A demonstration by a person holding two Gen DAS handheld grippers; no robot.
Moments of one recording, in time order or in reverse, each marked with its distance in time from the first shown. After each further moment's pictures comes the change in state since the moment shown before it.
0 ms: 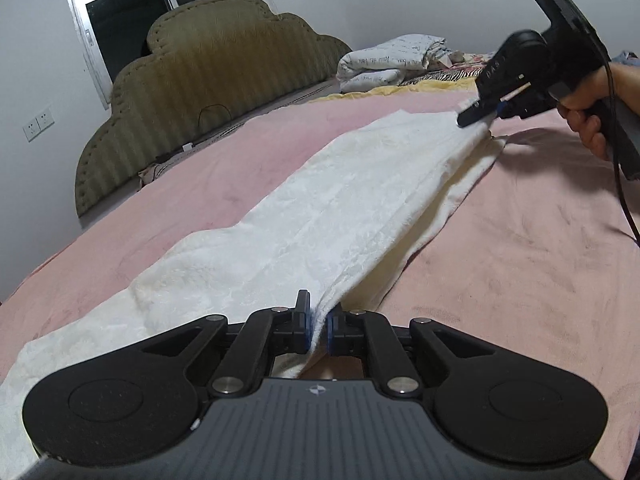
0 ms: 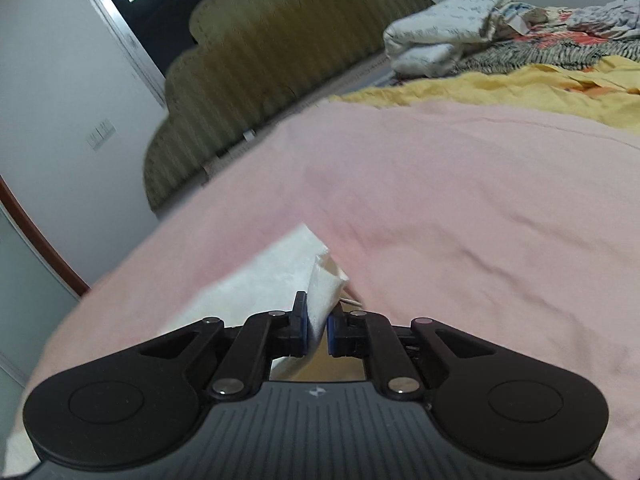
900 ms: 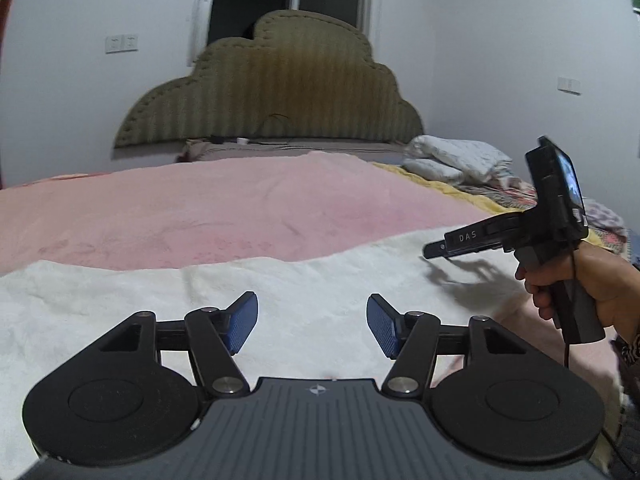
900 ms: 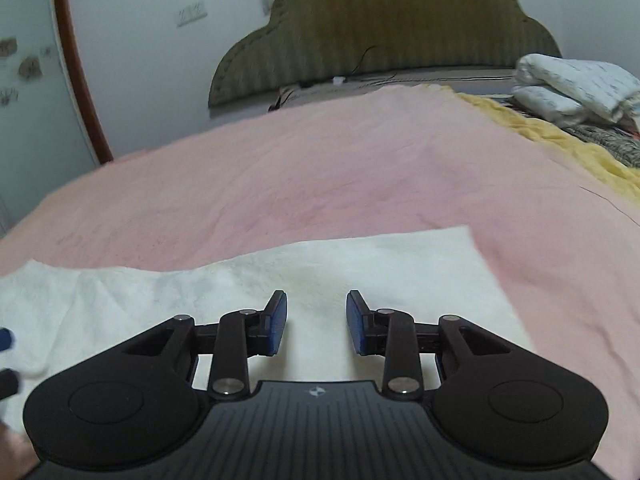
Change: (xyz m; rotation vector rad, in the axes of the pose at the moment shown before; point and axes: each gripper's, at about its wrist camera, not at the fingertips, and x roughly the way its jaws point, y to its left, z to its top) left arm -0.032 0.078 0.006 -0.466 -0.106 0.027; right arm 0.067 0.119 -0.007 -0.483 0.127 -0.007
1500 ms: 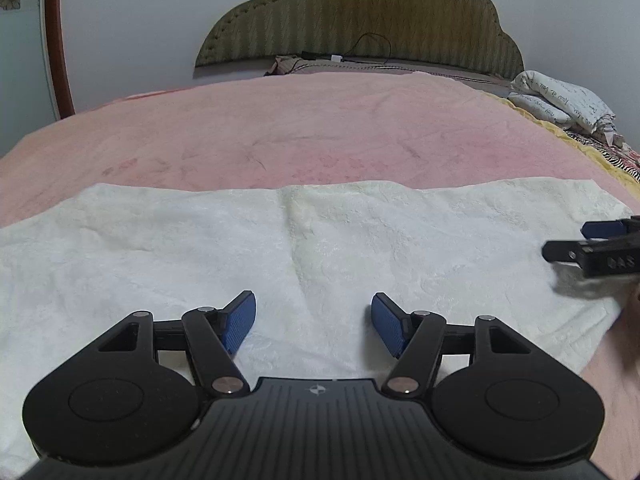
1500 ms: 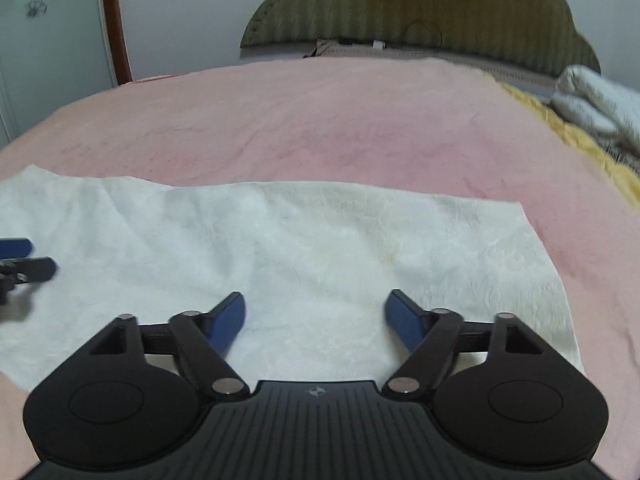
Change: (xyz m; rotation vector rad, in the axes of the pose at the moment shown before) left arm 0.043 0.036 0.001 -0.076 0.257 0.246; right arm 0.001 0.031 -0.027 -0.192 0.062 0.003
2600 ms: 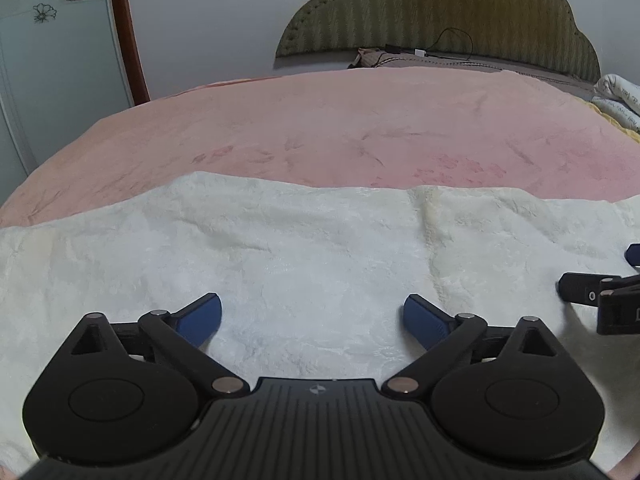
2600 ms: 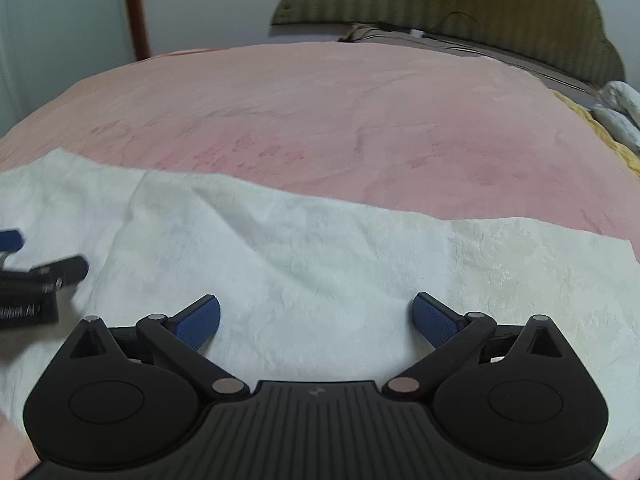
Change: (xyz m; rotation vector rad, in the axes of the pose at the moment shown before) left arm 0.014 0.042 0.011 -0.074 0.033 0.238; right arm 0.016 0.102 0.031 -0.016 0.074 0.027
